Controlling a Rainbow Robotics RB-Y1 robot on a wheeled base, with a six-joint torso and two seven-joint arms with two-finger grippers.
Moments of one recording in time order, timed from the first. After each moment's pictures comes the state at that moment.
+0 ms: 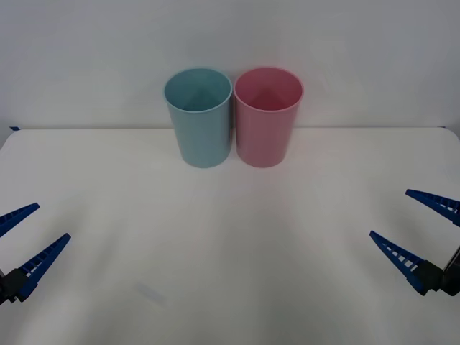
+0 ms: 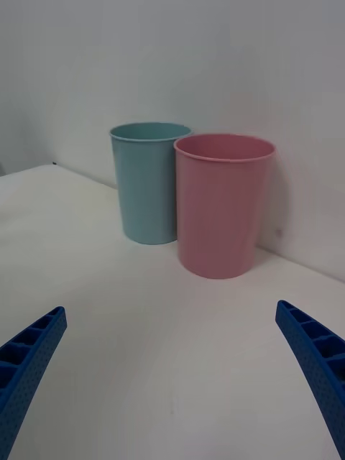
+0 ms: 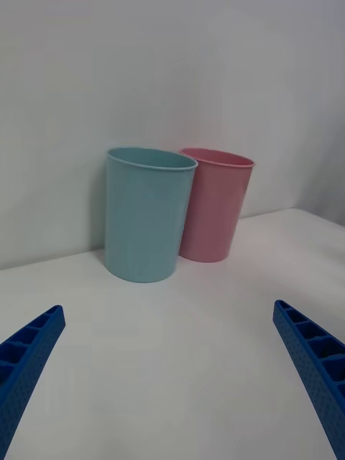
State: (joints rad) right arm 0.43 -0.44 -0.43 -1.97 1.14 -1.05 -0.07; left arm 0.35 0.40 0.52 -1.66 -0.96 -1.22 0.00
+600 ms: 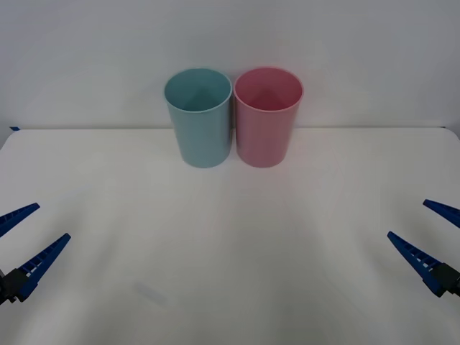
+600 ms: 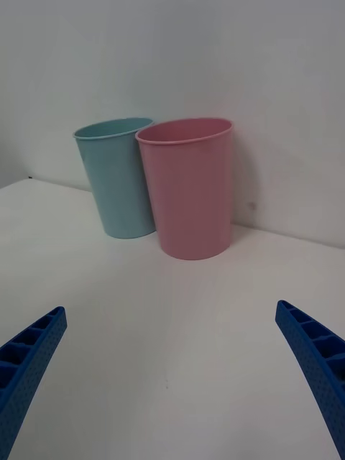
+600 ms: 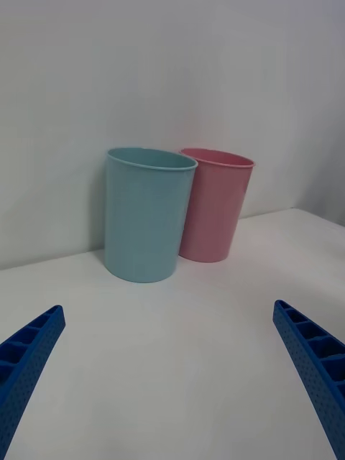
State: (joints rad) right arm 0.44 -0.42 -0.46 -1.89 1.11 -1.05 -0.13; left arm 0.35 0.40 0.52 -1.66 -0.96 -1.22 0.00
